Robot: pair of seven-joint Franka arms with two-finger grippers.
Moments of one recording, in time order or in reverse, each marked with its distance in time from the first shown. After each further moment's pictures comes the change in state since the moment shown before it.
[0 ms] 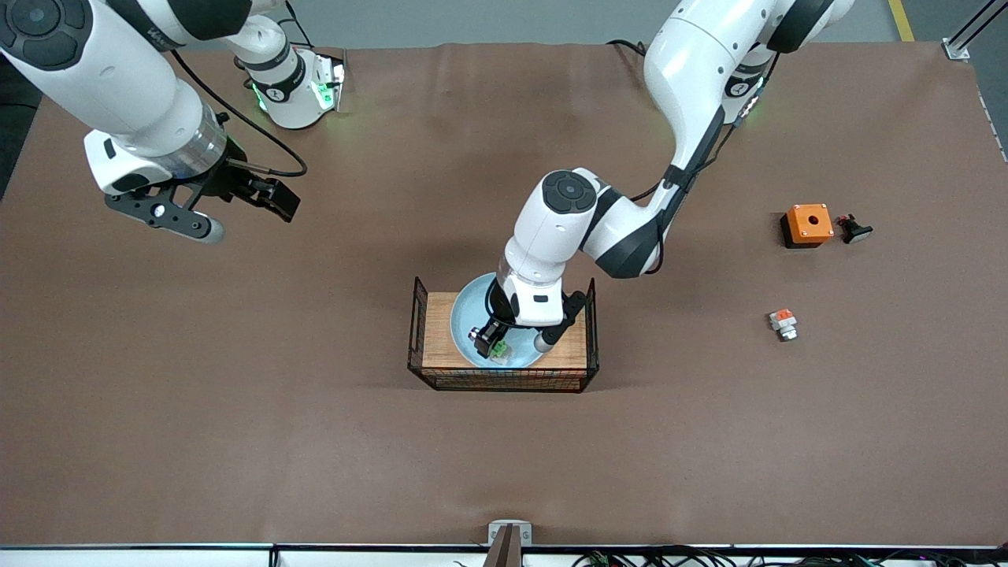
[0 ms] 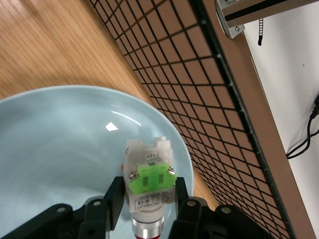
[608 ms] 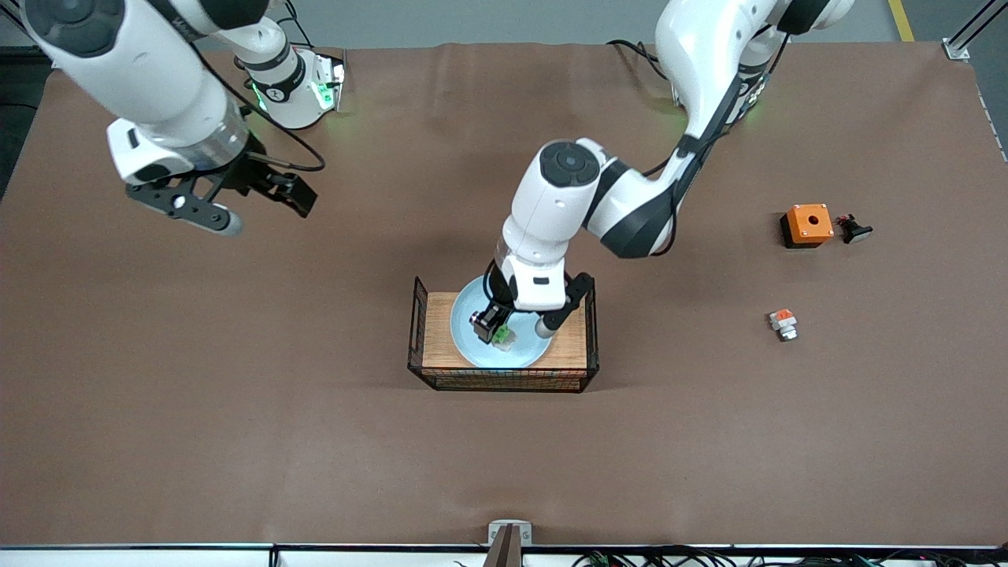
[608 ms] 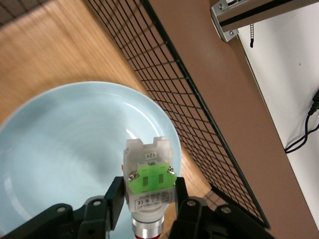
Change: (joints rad) left arm -0.004 -0.119 -0.004 0.028 0.000 -0.220 0.000; right arm 0.076 0.000 0.001 0.003 0.000 0.010 0.143
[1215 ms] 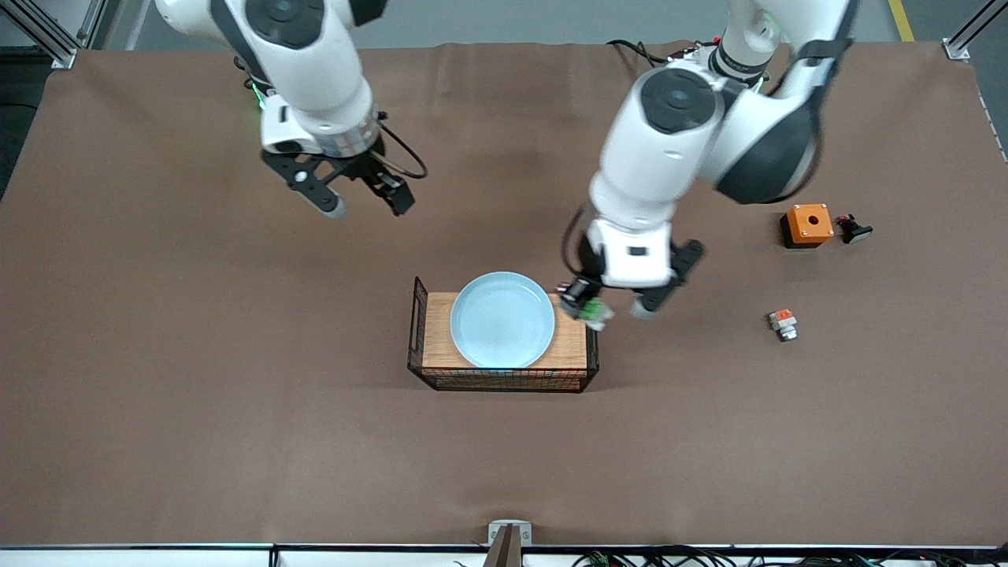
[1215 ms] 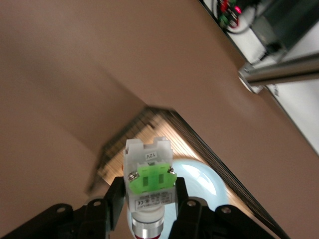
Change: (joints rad) left arm 0.175 -0.211 0.012 0.000 0.000 -0.428 0.341; right arm 0.229 0.061 0.002 -0.108 0.003 0.220 0.615
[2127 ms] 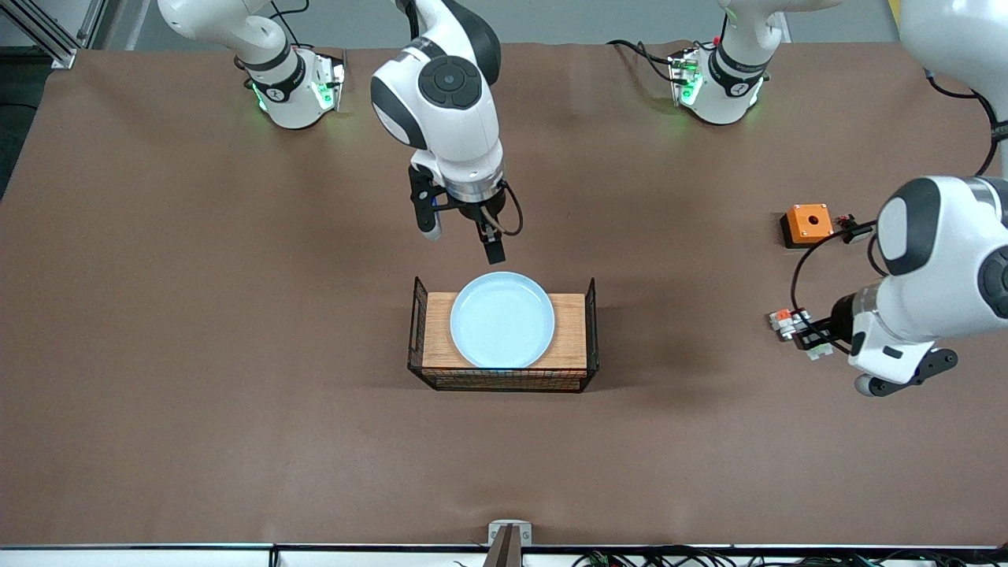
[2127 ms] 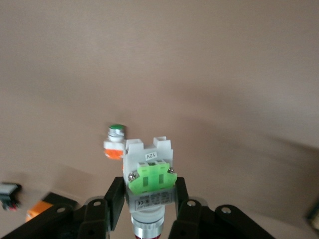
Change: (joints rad) left arm 0.514 0.027 0.002 -0.224 -0.001 -0.059 0.943; right arm 0.142 0.310 -0.017 0.163 -0.003 0.314 0.695
